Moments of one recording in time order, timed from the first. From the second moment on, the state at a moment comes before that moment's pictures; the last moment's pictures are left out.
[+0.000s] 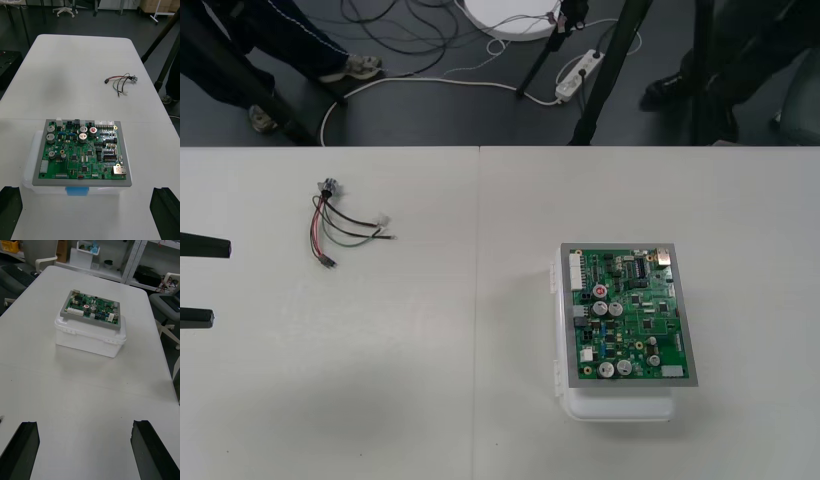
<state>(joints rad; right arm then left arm) 0.10 -1.18 -0.33 -1.67 0.84 -1.56 0.15 0.09 1.05 0.33 -1.76 -0.96 -1.53 0.17</state>
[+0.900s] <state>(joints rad) 0.10 -1.18 -0.33 -1.67 0.84 -1.56 0.15 0.09 1.05 0.33 -1.76 -0.96 -1.53 0.17</state>
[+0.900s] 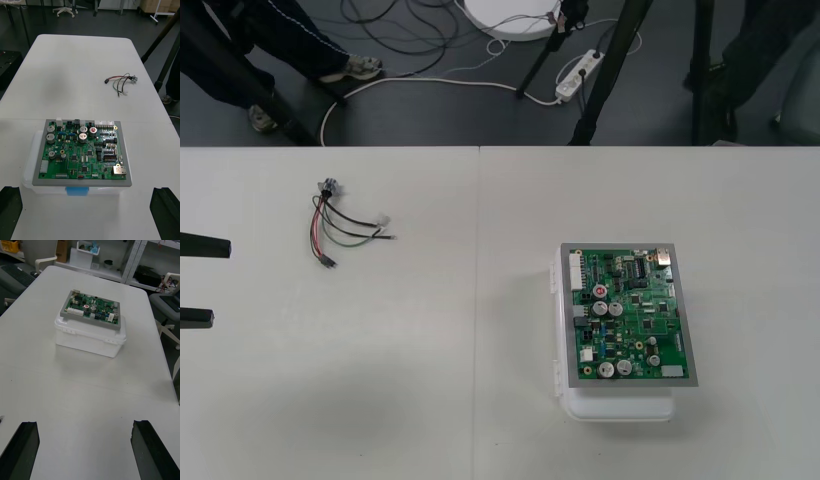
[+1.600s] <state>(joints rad) 0.10 -1.18 -0.33 -1.67 0.84 -1.56 0.15 0.09 1.05 0.33 -1.76 -0.96 -1.53 0.17</state>
